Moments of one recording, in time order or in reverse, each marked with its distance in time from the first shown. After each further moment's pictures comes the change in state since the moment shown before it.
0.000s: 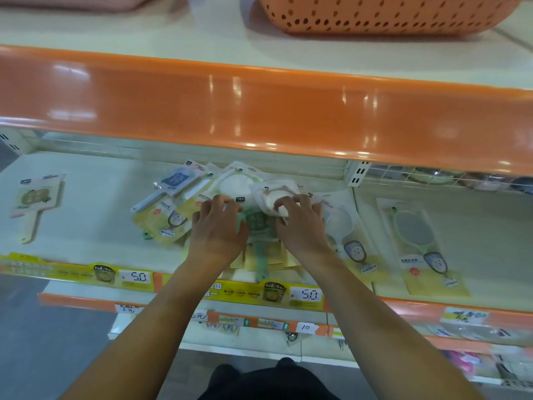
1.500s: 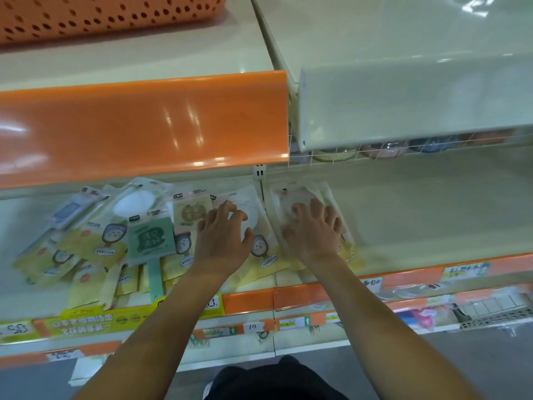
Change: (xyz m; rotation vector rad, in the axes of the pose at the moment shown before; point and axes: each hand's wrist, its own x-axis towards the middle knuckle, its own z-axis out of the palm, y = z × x) left_hand 0.003 0.186 0.076 0.037 -0.087 0.226; right_hand -0.031 0.209 -0.061 -0.137 0.064 0.331
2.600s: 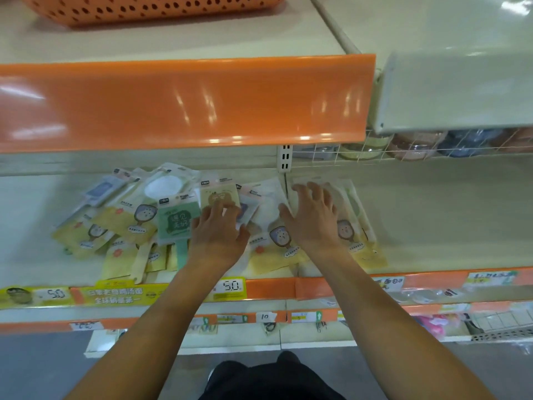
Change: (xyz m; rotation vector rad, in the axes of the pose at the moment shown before) left_hand -0.025 -0.041 -0.016 0.036 0.011 -0.128; right_hand -0.012 -0.054 -0.019 0.162 0.067 -0.167
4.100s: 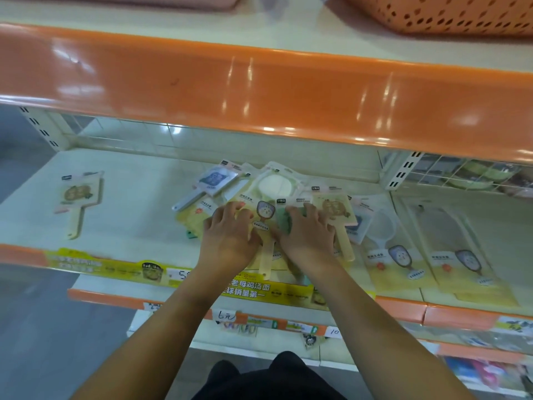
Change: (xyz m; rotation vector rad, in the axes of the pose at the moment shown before) left_hand -0.028 -0.219 -0.044 -0.041 0.109 -0.062; right_hand -0.030 -0.220 0.120 -0.168 -0.263 -0.058
